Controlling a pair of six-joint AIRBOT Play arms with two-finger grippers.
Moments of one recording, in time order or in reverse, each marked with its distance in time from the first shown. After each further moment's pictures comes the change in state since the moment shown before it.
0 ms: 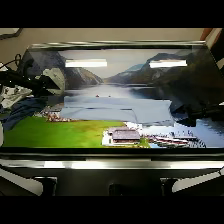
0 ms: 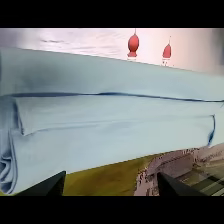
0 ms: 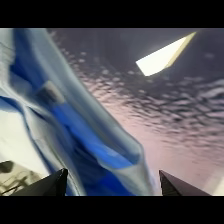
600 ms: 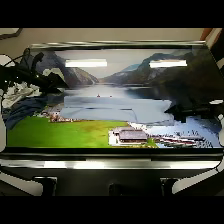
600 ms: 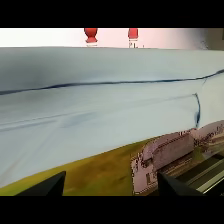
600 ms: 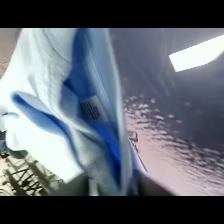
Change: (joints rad) left arm -0.118 0.049 0.000 -0.002 0.002 0.002; right arm 0.093 -0.037 -0.008 0.102 -0.048 -0.069
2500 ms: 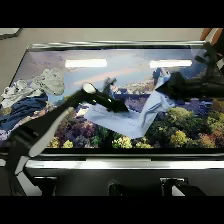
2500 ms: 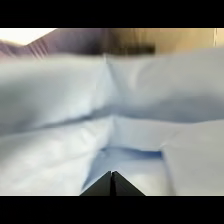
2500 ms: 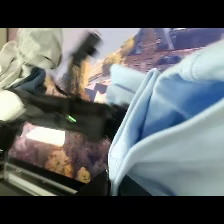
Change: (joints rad) left arm -0.571 -0.159 -0.137 -0.307 0.463 0.050; right arm 0.449 0.784 0.007 -0.073 -0.081 0.282
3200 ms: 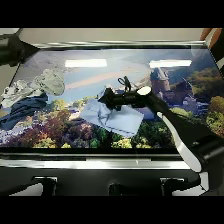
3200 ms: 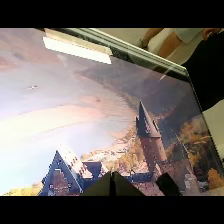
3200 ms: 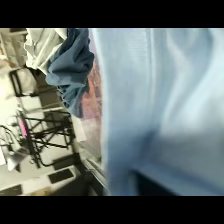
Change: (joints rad) left arm 0.626 0.587 0.000 0.158 0.006 -0.007; right arm 0.471 -0.624 0.000 0.547 -0.455 -0.142
